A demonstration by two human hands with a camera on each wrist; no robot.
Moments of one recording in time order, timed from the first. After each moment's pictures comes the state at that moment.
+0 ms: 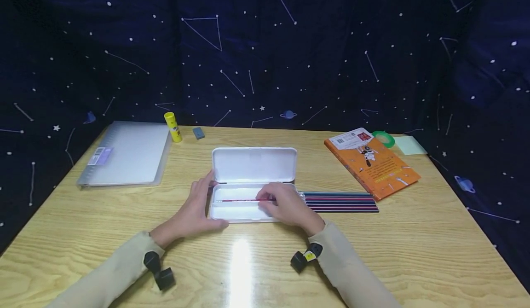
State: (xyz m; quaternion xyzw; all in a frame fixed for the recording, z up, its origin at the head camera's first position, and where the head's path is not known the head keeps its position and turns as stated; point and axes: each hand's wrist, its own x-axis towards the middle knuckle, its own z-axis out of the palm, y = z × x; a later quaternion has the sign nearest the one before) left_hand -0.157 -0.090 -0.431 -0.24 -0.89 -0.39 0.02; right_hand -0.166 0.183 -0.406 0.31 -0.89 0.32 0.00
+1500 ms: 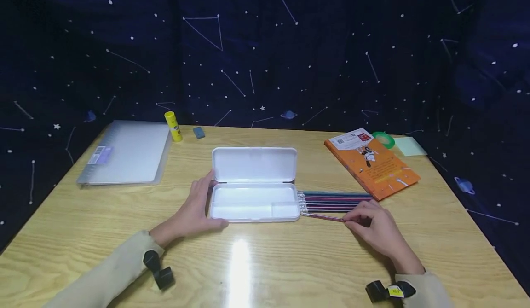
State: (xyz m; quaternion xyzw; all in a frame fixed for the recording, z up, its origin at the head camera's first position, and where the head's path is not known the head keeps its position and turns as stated) left_hand -0.158 -0.091 -0.431 -0.24 -0.89 -0.39 0.02; right_hand -0.099 0.349 -0.412 0.18 -0.93 0.28 0.16
